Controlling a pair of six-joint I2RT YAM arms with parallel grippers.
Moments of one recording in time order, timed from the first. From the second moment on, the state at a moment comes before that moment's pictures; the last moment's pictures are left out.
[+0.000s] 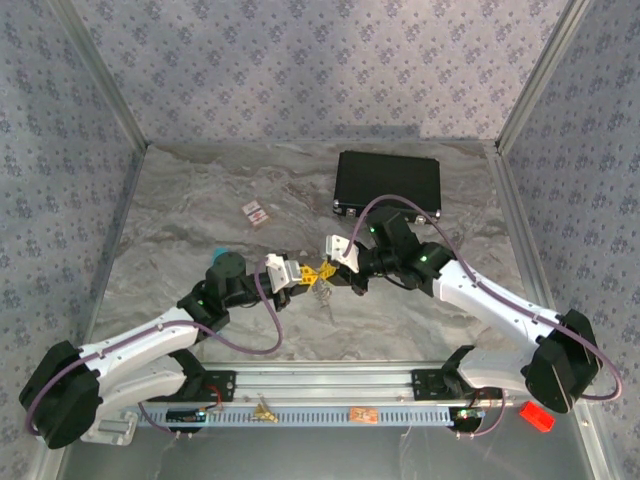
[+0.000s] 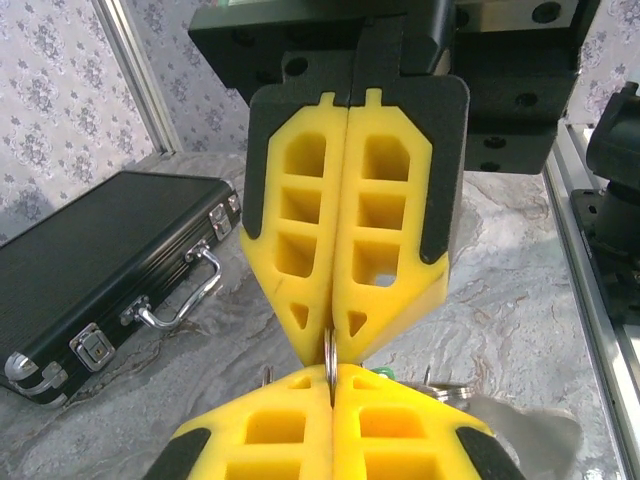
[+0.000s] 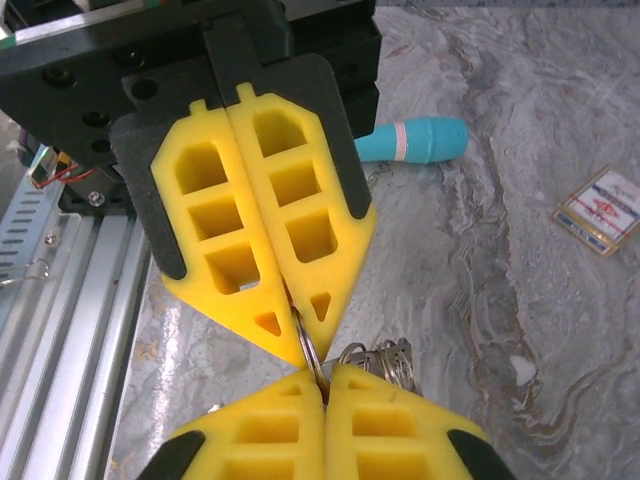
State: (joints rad) left arm -0.79 0.97 0.41 0.40 0.48 0.21; right arm 0.73 1.21 0.92 -0.37 -0.63 -0.53
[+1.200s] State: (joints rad) left arm -0.79 0.96 0.43 0.28 0.46 0.27; right arm 0.79 1.21 0.96 -0.53 -0.45 -0.56
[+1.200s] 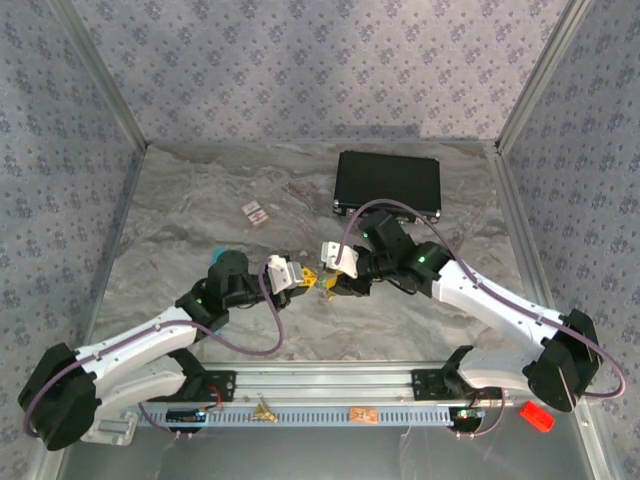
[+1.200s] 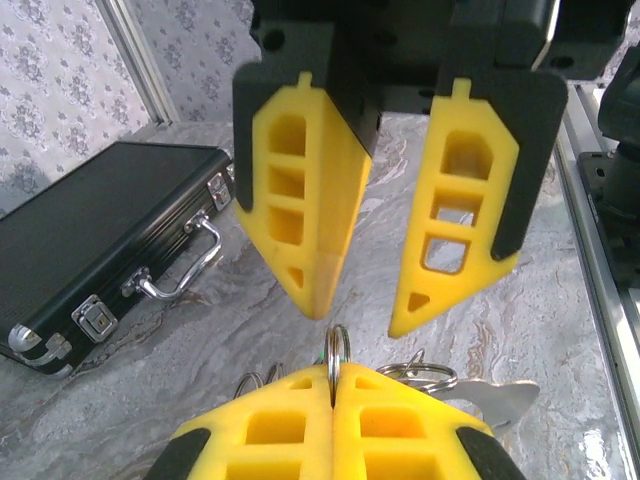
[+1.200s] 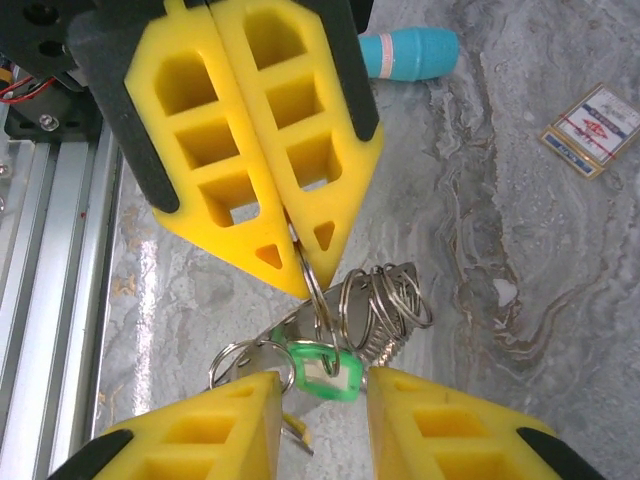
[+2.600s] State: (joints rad) left arm -0.79 1.00 0.34 0.59 0.48 0.11; right arm 0.77 1.10 0.66 -0.20 -0.48 -0.37
